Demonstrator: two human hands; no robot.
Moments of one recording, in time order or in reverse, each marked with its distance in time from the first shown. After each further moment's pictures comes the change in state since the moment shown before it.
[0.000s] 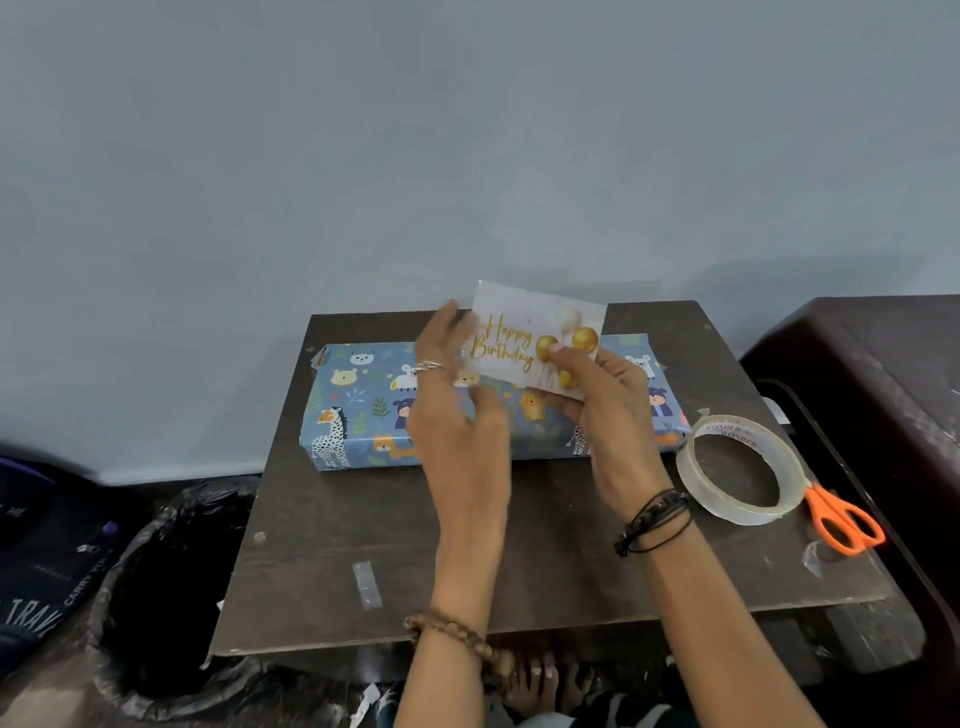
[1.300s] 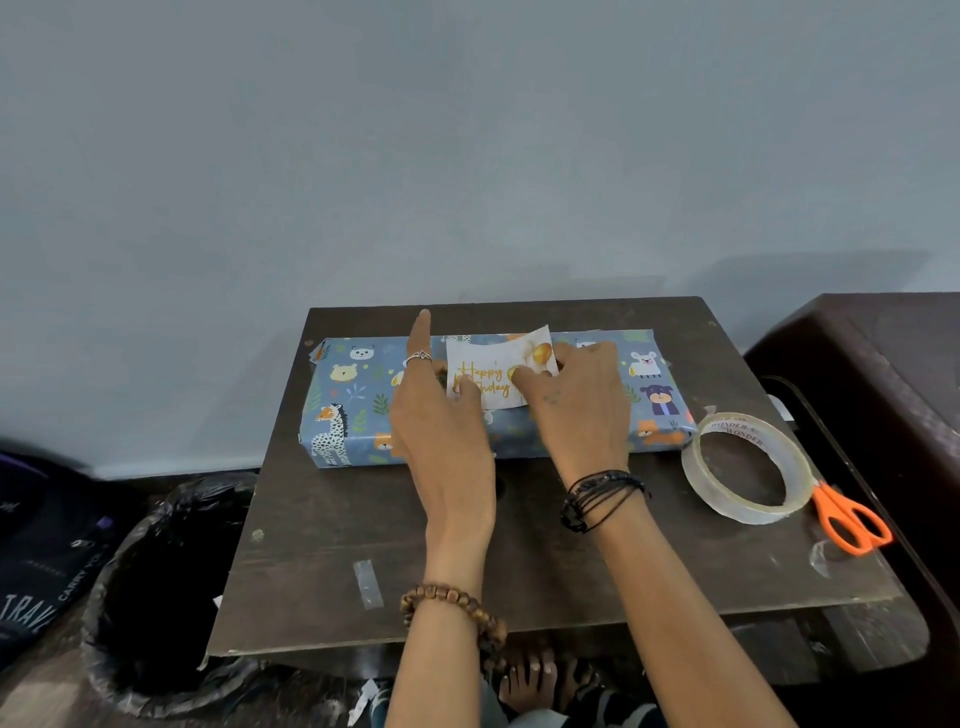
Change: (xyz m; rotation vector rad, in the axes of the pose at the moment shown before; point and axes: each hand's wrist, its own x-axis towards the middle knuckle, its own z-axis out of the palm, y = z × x) left_hand 0.014 -0.022 -0.006 0.398 0.047 -0.144; right_hand 0.011 0.016 0.017 -1.141 0.192 -0.057
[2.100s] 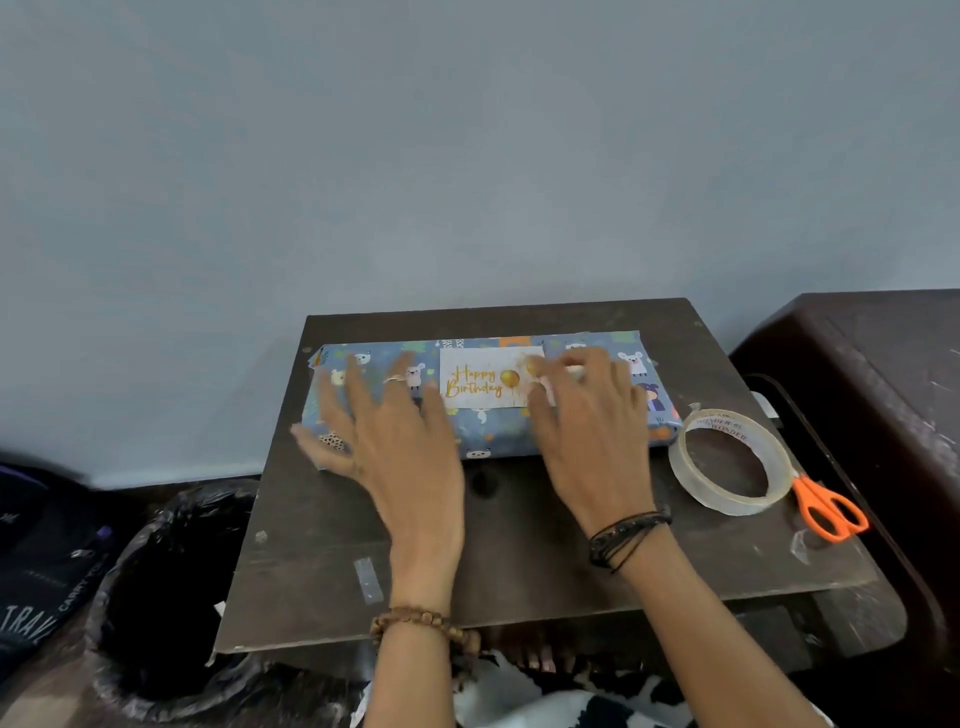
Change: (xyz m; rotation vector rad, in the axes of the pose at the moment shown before) left_hand -0.003 -0.015 -0.018 0.468 0.105 0.061; right_hand -0.016 0.029 -0.002 -0.353 0.325 -0.417
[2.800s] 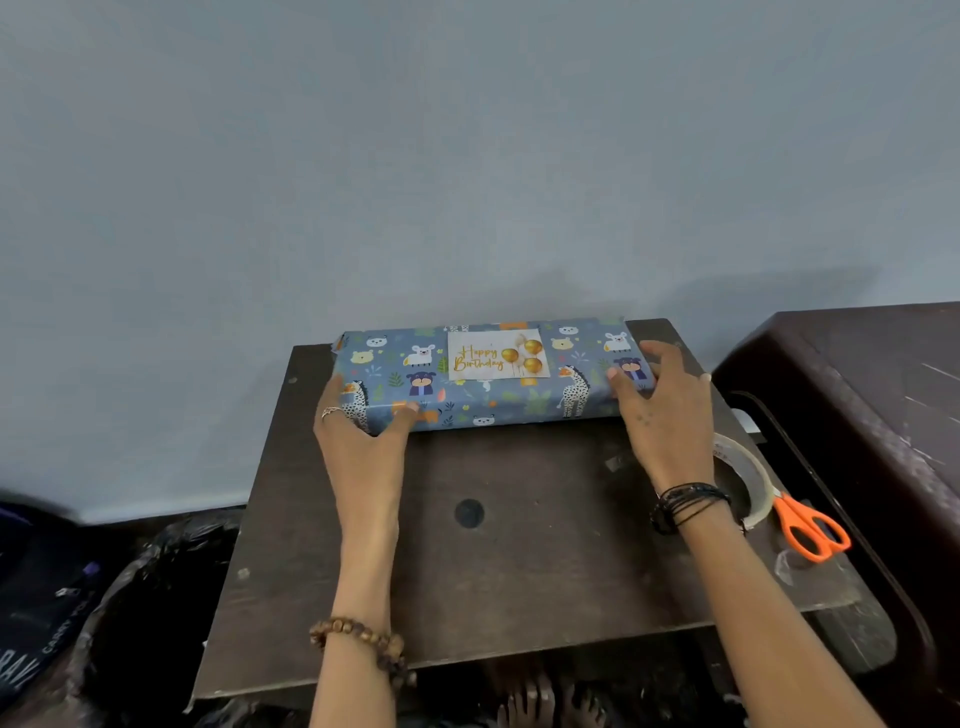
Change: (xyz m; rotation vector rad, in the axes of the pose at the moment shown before) left_hand 0.036 -0.020 0.016 -0.818 -0.190 -0.239; right_hand 0.035 0.078 -0.006 0.273 -0.055 0.401
